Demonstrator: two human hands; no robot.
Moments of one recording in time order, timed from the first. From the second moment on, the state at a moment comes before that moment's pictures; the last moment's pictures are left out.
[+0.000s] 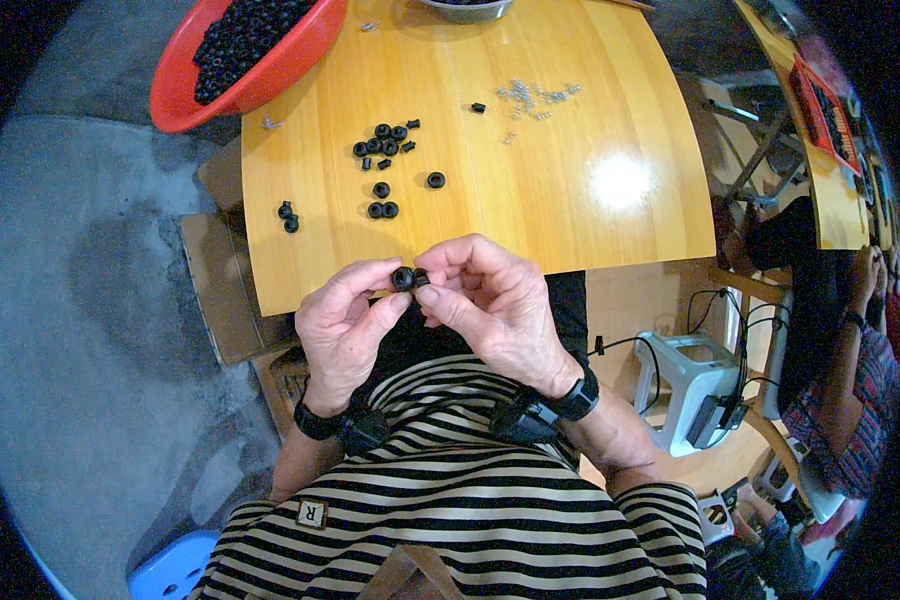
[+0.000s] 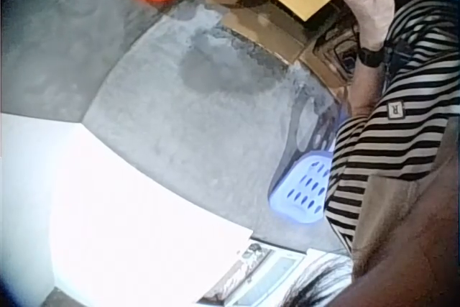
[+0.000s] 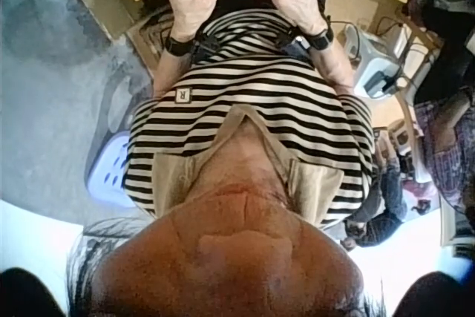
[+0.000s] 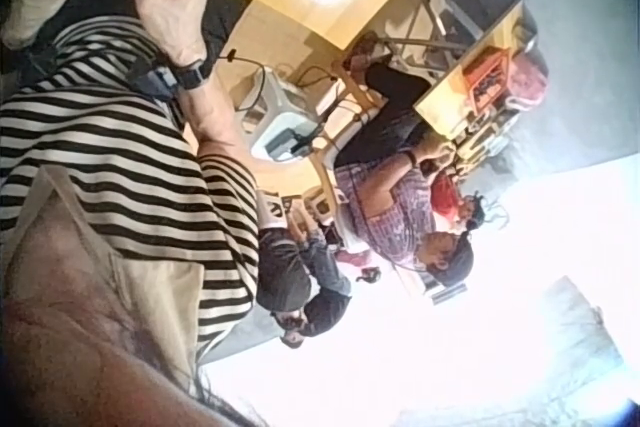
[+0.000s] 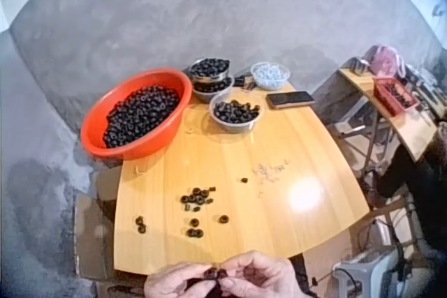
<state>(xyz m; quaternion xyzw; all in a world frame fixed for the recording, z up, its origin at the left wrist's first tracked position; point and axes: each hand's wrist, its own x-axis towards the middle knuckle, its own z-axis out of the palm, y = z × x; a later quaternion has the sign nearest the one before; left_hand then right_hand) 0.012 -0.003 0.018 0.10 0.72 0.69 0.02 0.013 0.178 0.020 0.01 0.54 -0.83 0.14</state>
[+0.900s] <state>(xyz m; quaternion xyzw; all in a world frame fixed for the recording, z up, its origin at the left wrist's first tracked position) 0.010 0.001 0.019 0.13 0.69 0.72 -0.01 0.011 0.184 0.019 -0.08 0.60 -0.80 0.07</state>
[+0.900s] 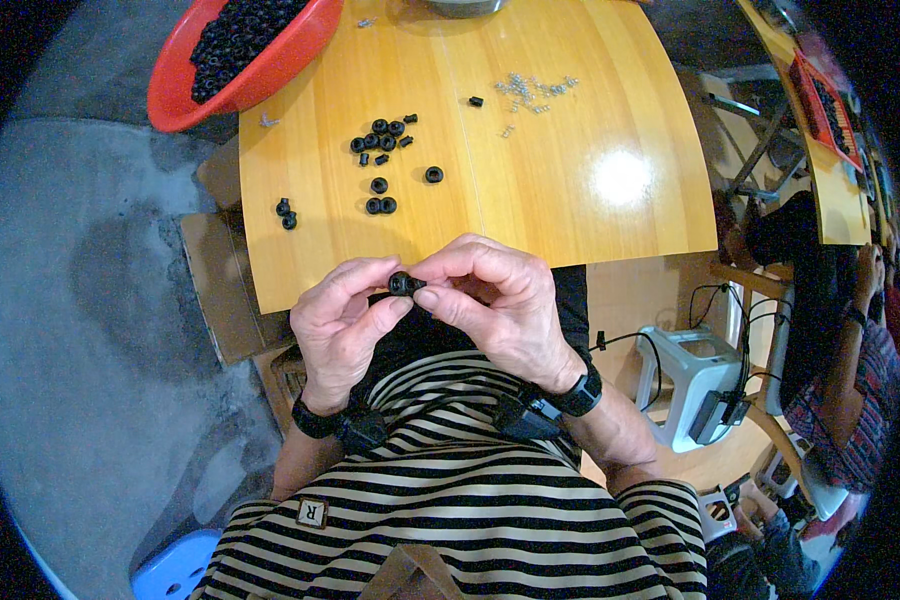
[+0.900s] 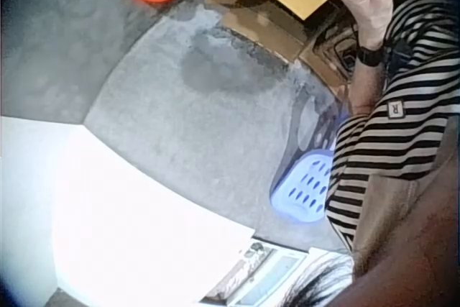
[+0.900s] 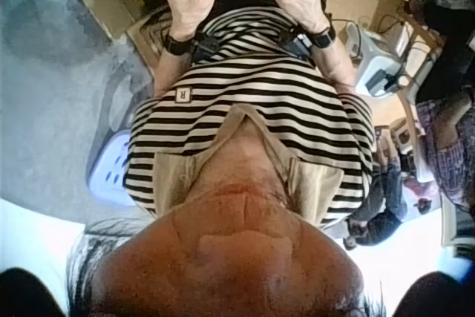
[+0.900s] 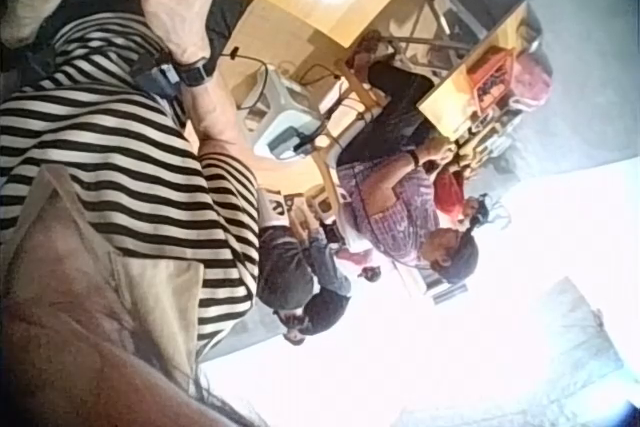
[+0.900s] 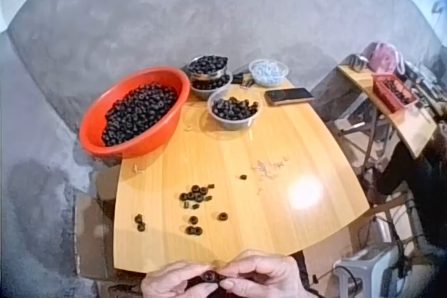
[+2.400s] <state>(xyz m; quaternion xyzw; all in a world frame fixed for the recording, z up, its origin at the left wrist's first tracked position) 0.016 0.000 0.028 0.03 0.51 0.84 0.18 0.004 0.203 0.031 -0.04 0.53 -0.83 0.16</state>
